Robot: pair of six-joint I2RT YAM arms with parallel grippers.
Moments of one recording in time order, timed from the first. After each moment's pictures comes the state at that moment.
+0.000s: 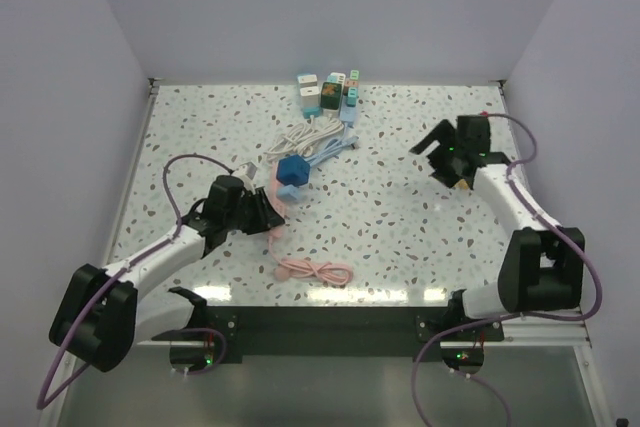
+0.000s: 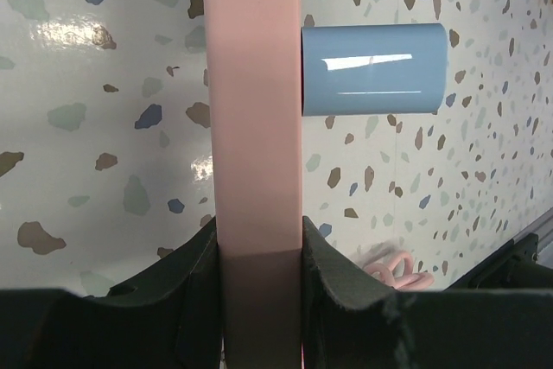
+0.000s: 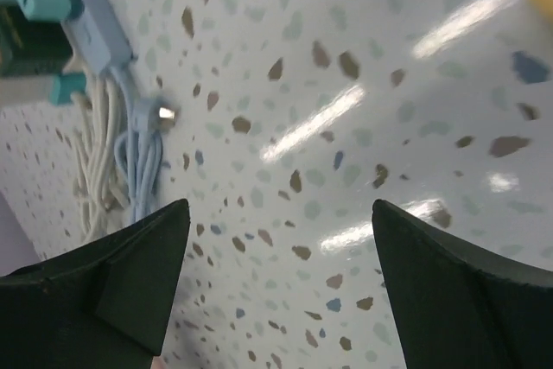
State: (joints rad) left arm -0.42 1.13 0.49 -0.08 0.23 -0.66; right arm -0.06 1.43 1.04 -0.42 -0.02 0.86
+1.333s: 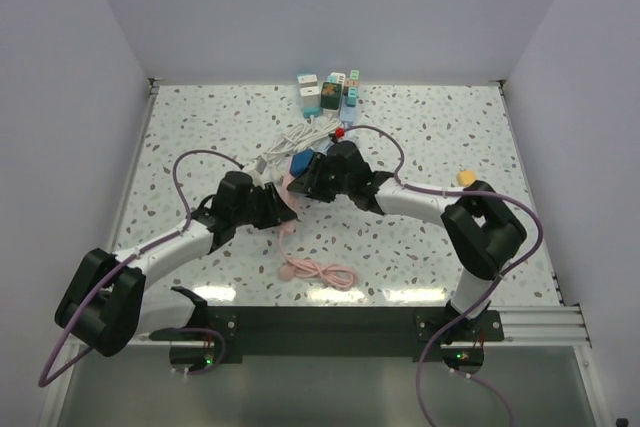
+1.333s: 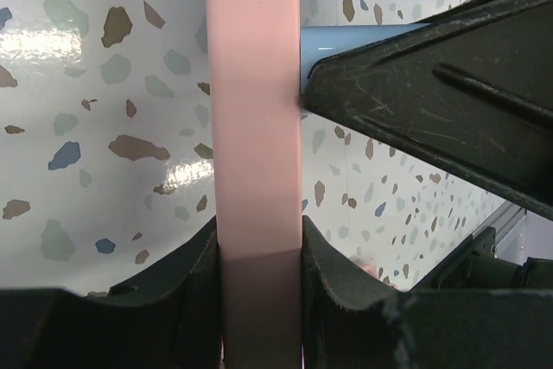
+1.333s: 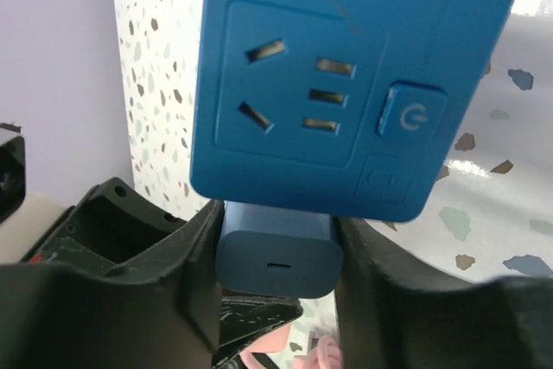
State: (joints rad) left arm -0.48 1.23 0.52 0.05 0.27 -0.73; right arm 0.75 1.76 1.06 0.11 -0.14 1.01
